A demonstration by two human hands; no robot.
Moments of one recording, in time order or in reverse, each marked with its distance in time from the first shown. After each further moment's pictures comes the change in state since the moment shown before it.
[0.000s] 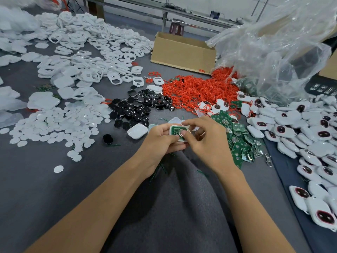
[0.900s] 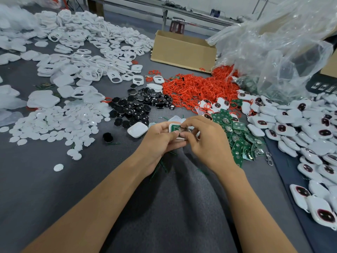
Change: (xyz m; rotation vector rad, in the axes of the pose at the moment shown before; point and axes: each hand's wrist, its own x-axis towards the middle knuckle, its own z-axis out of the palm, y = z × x) left_hand 0.001 0.000 0.000 -0.063 0.010 0.008; right_hand -0.002 -0.003 -0.003 -0.171 -0.113 -0.094
